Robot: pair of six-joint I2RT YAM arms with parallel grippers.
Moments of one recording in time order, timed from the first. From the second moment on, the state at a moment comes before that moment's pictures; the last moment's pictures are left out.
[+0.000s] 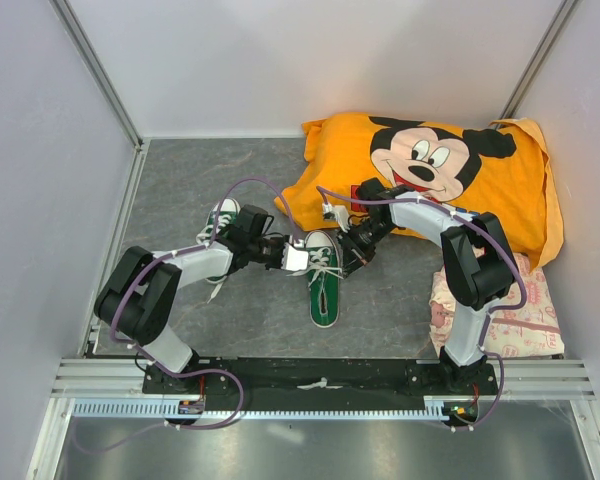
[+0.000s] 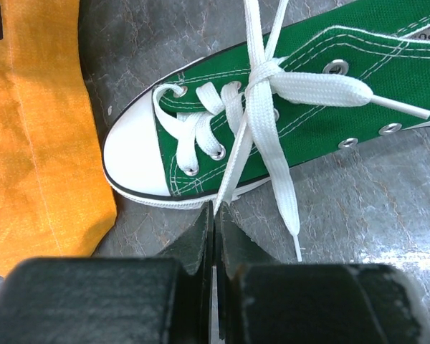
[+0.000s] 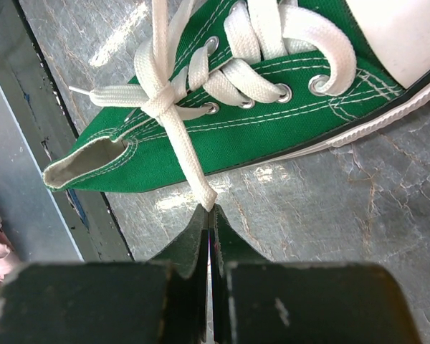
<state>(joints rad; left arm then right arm) -0.50 1.61 0.78 0.03 0.71 1.17 0.43 1.88 1.30 -0.88 -0.74 -0.46</state>
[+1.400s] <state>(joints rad) -0.62 1.23 0.67 -0.18 0.61 0.76 0.41 1.85 1.31 -0.88 -0.81 -0.38</state>
